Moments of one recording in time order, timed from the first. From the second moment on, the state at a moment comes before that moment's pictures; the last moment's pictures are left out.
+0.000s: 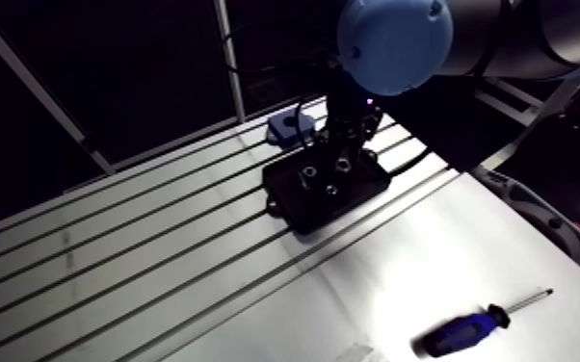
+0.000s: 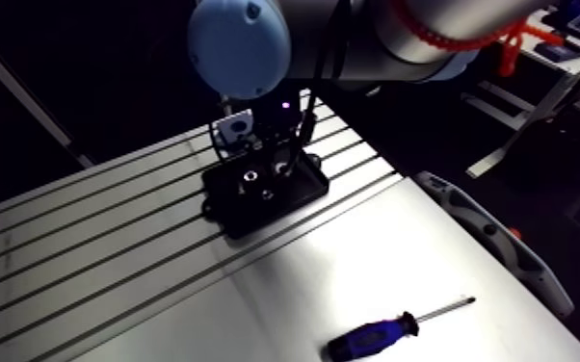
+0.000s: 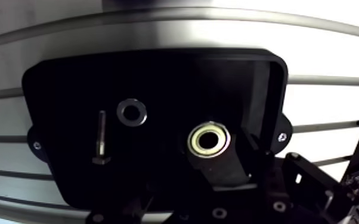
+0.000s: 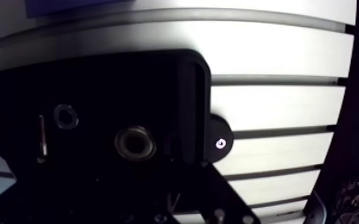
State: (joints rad) arm -0.57 -1.10 1.85 -2.23 -1.64 -2.11
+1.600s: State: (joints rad) arm -0.56 -1.12 1.84 -2.23 -1.64 -2.11
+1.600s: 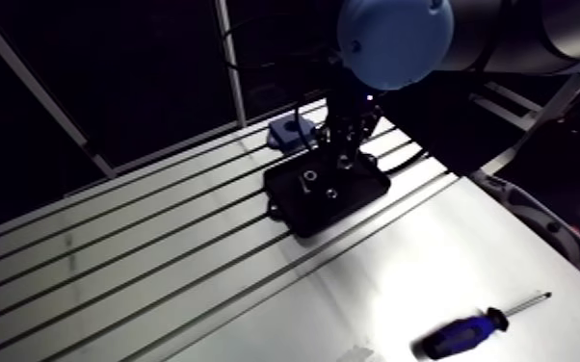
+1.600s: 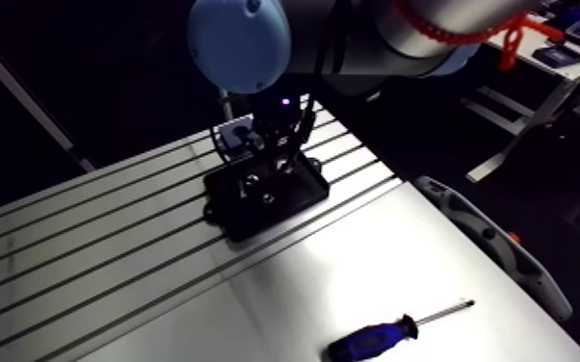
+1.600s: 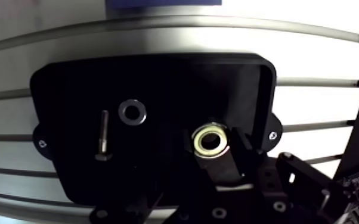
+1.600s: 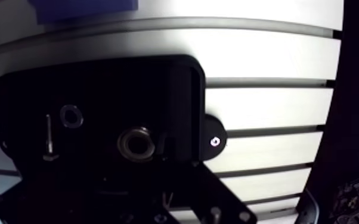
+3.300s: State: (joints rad) arm -0.43 -0.99 1.47 -2.01 -1.65 -1.96
